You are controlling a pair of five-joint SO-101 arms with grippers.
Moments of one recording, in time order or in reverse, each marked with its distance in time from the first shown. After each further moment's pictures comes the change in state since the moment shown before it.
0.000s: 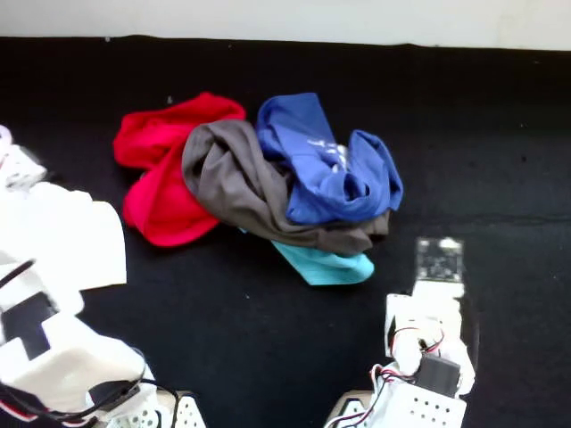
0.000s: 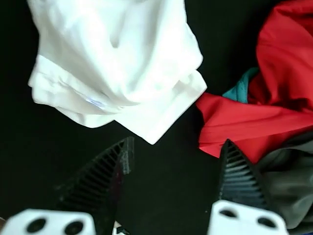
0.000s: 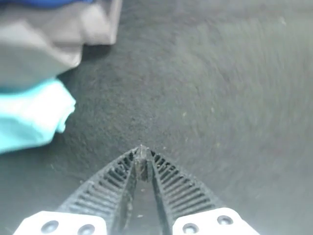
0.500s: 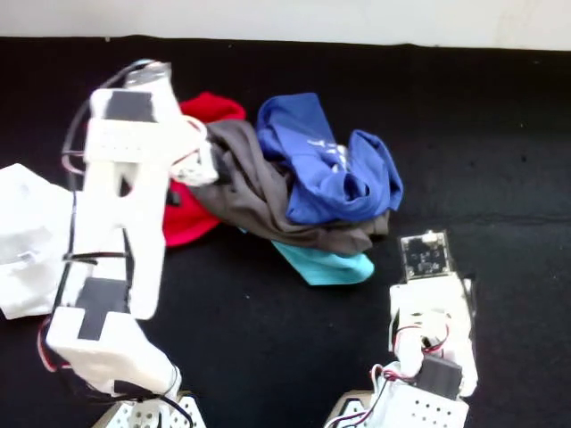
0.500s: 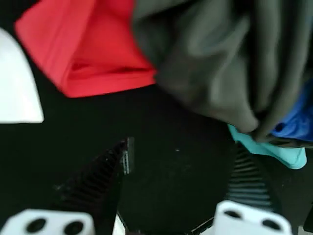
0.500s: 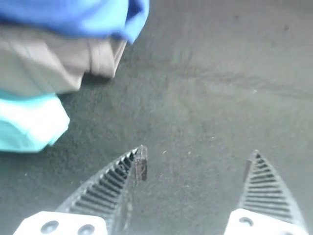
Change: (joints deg) left arm 37.9 2.0 9.3 -4.8 1.5; right arm 0.2 -0.1 -4.1 -7.3 10.6
